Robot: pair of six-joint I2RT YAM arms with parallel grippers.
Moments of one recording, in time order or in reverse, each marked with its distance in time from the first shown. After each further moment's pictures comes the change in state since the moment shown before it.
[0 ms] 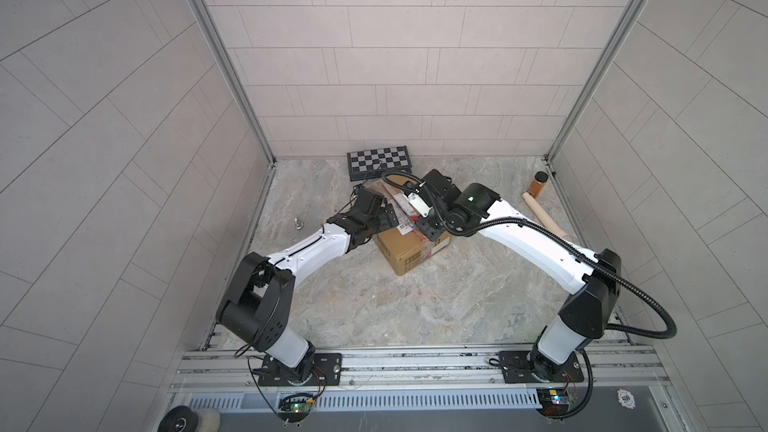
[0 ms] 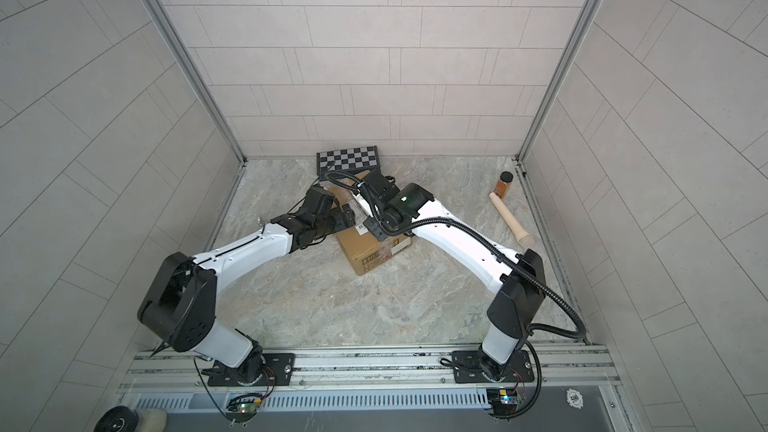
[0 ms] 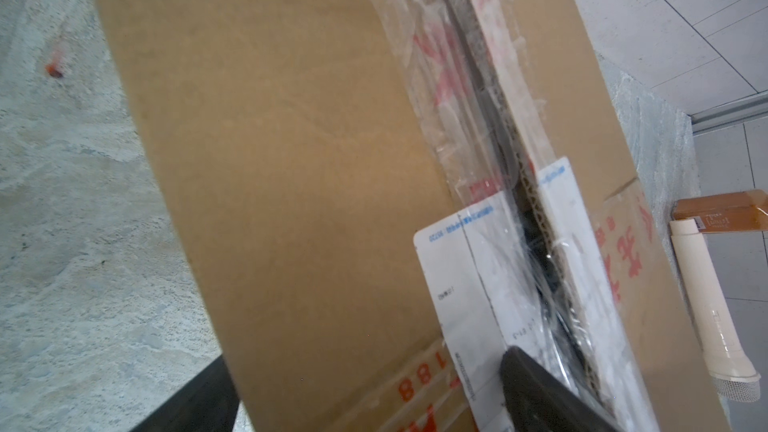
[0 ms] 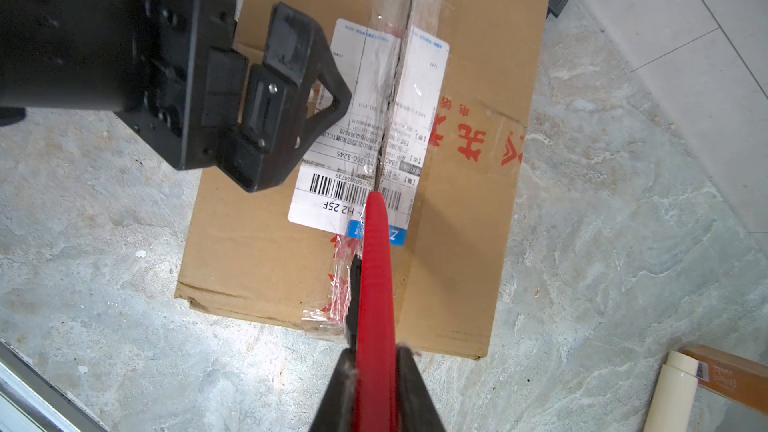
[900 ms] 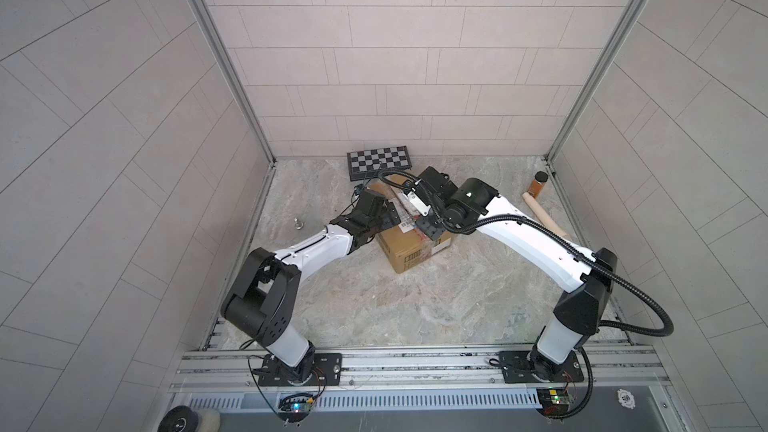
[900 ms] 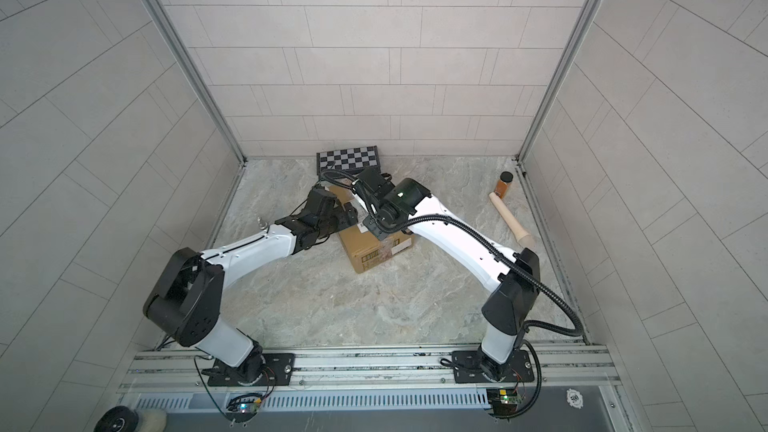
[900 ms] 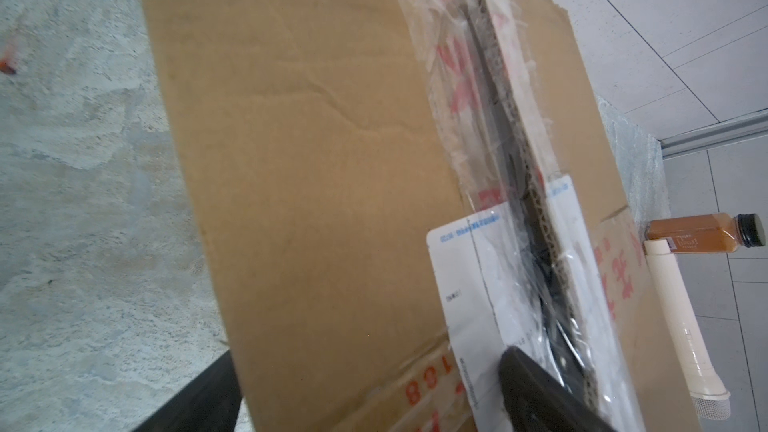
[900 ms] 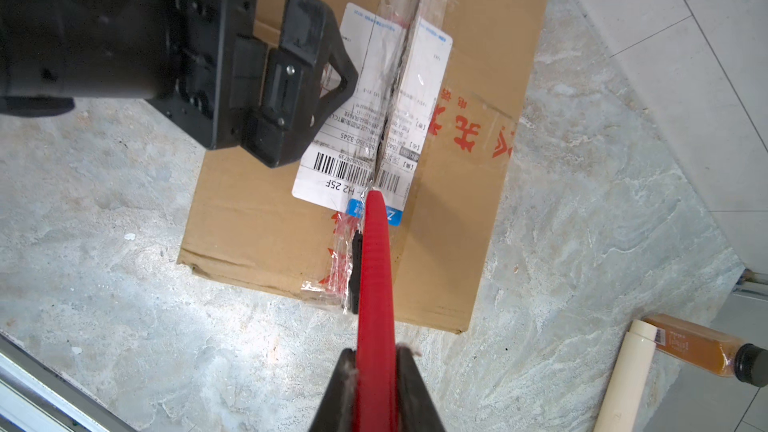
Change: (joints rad) left arm -0.004 0.035 -0.024 0.091 -0.001 -0.044; right arm 0.019 0.030 0.109 -0.139 0.050 0.014
